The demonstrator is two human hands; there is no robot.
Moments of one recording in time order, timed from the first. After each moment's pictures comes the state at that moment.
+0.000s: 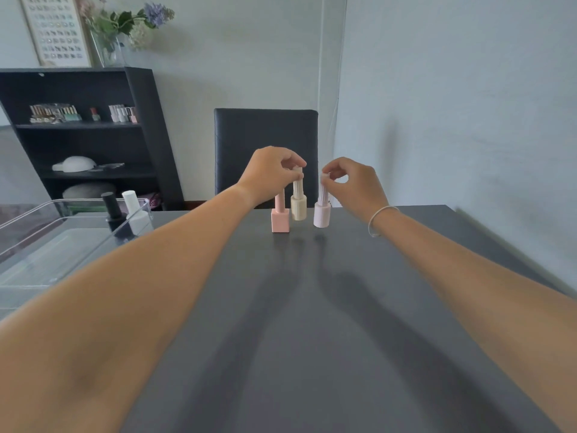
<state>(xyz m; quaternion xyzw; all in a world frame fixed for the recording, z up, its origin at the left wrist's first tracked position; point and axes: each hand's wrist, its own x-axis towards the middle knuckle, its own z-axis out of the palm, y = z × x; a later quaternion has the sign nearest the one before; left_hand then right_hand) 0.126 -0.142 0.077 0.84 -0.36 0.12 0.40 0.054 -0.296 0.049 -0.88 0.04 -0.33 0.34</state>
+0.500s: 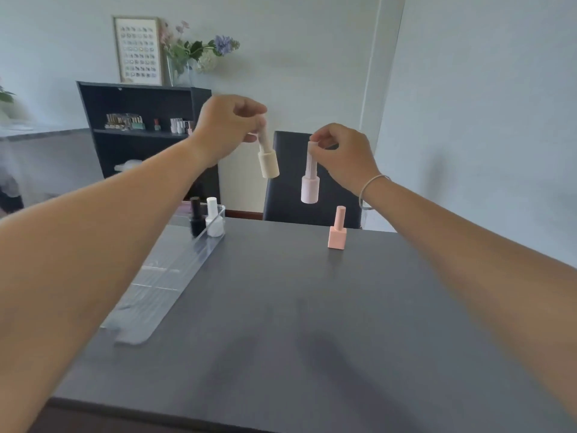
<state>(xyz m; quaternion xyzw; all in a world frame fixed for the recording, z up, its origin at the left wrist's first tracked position) 0.126 0.020 0.167 0.77 -0.28 0.22 0.53 0.074 -0.174 0.137 -0.86 -0.08 -0.37 0.35</state>
